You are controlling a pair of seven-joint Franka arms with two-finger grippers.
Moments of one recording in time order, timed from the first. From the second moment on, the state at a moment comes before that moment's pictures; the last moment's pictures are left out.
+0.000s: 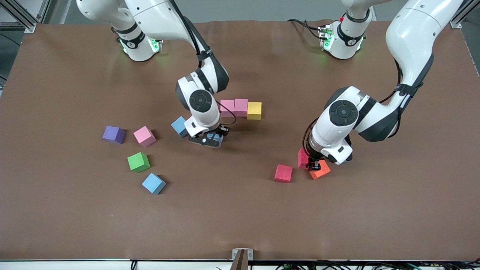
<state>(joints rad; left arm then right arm) 0.25 0.63 -0.79 -1.70 0.57 2.19 -2.28 0.94 0.61 -0.27 -1.79 0.26 2.31 0.75</state>
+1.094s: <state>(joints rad) 0.25 0.63 -0.79 -1.70 0.57 2.19 -2.28 1.04 0.61 -0.28 -1.80 0.19 2.32 0.75</state>
